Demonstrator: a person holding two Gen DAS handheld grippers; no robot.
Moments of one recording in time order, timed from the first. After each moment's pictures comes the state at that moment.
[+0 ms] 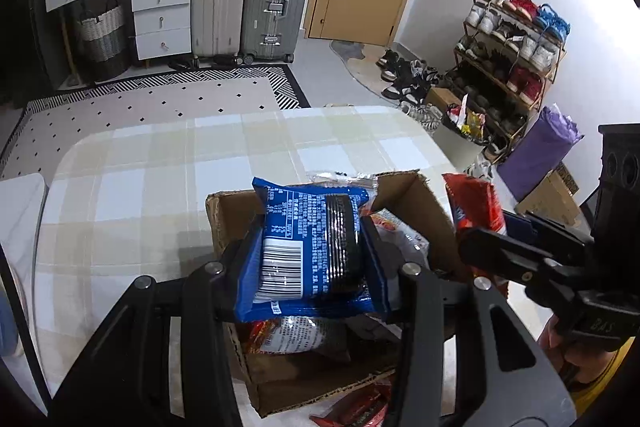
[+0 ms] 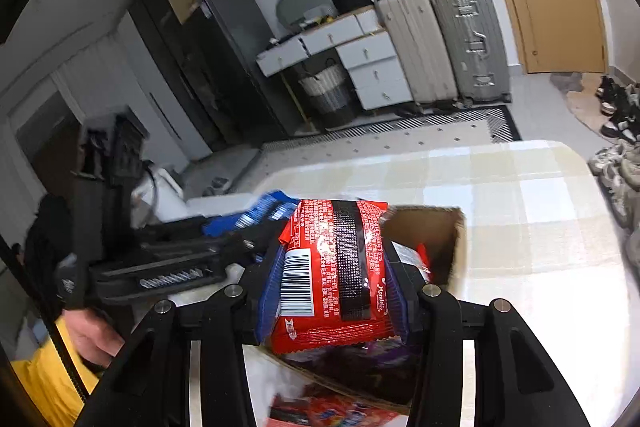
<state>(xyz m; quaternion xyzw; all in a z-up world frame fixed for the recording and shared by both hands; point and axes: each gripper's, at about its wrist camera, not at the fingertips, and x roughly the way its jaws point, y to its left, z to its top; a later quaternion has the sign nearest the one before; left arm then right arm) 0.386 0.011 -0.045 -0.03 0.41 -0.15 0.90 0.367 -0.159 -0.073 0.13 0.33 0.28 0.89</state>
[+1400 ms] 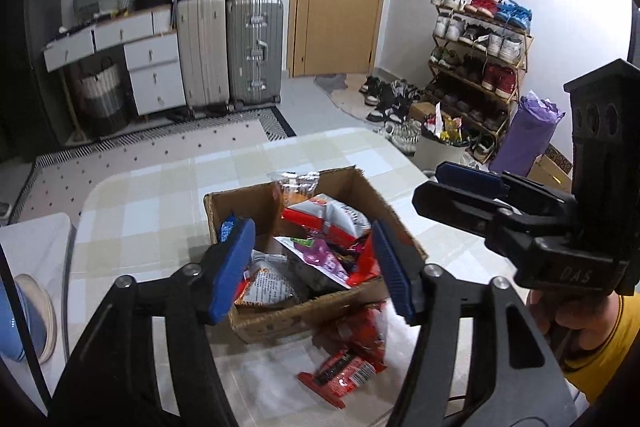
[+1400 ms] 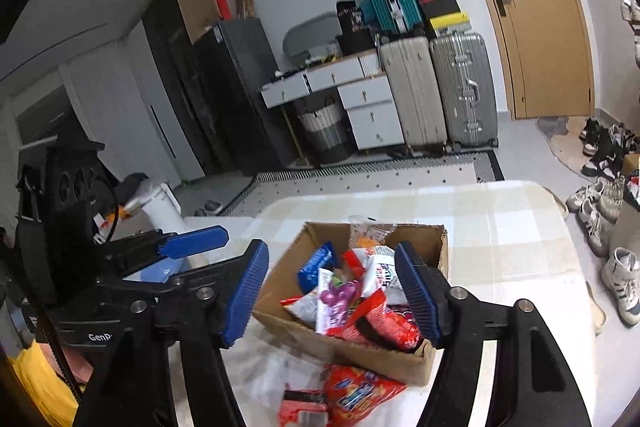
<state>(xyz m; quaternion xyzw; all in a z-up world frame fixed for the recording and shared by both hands) 0.248 -0.003 0.023 0.02 0.32 -0.17 0.93 0.288 -0.175 -0.030 0.11 0.25 0.27 0.92</state>
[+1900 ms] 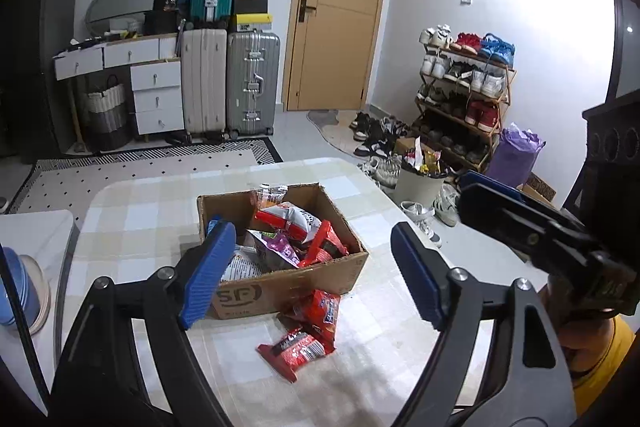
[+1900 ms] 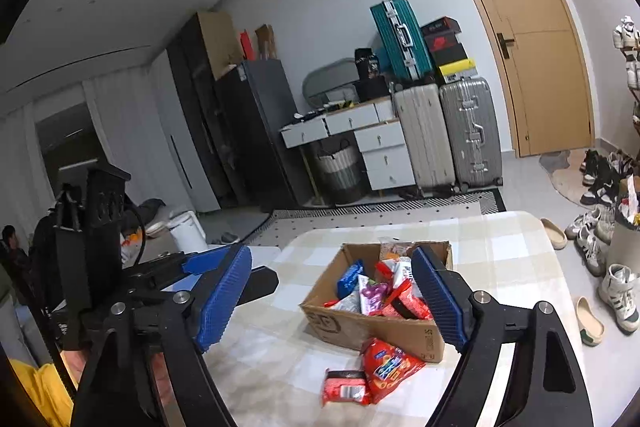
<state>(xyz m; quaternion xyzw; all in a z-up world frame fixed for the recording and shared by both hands) 0.128 0.000 0.075 -0.02 0.26 -0.18 0.95 0.165 -0.195 0.015 0.12 0.17 0.28 0.94</state>
